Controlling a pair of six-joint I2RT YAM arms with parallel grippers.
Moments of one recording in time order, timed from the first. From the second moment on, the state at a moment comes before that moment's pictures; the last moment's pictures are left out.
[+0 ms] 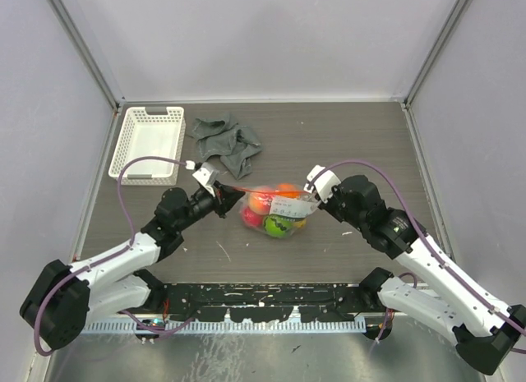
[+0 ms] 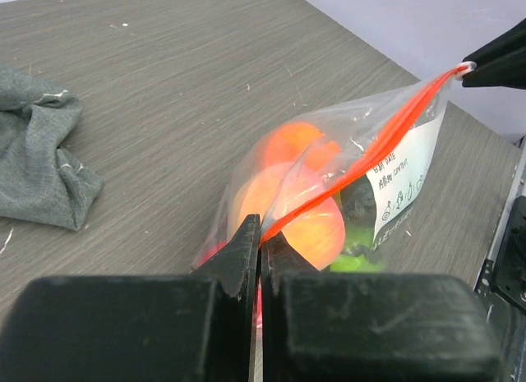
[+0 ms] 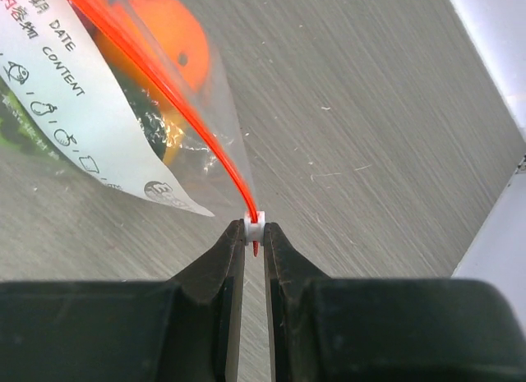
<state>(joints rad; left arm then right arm) -0.62 1.02 0.38 0.61 0.26 -0.25 0.68 0.77 0.83 -0.66 0.17 -0.41</state>
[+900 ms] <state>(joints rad) -0.60 1.40 0.64 0.57 0.24 -0.25 0.62 0.85 0.65 -0.15 0.22 -0.27</state>
